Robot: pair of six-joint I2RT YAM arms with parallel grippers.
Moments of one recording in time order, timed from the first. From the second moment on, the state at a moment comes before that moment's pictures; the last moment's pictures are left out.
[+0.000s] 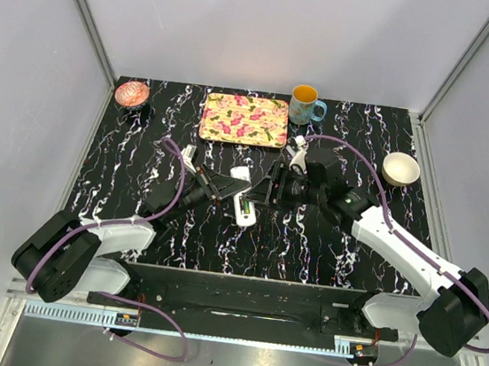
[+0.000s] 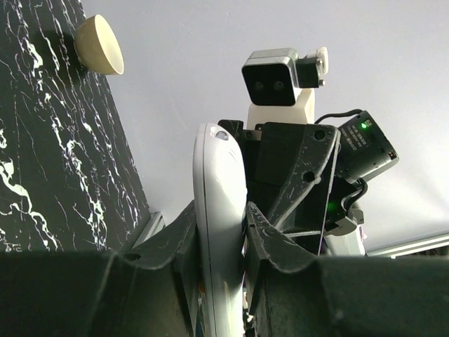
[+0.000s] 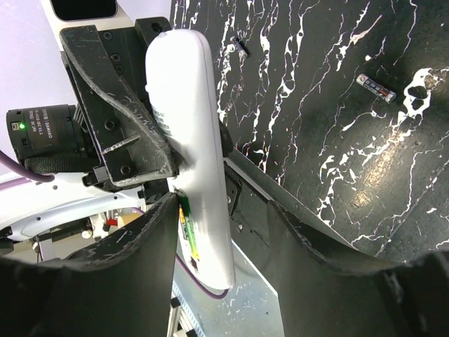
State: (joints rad) left arm -0.60 1.27 0.33 1.14 0.35 -1.46; right arm 0.69 1.26 1.01 -0.28 -0.45 0.89
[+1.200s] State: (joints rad) left arm -0.59 1.06 0.32 0.84 0.34 -1.26; right arm 0.63 1.15 1.11 -0.47 0.08 0.64
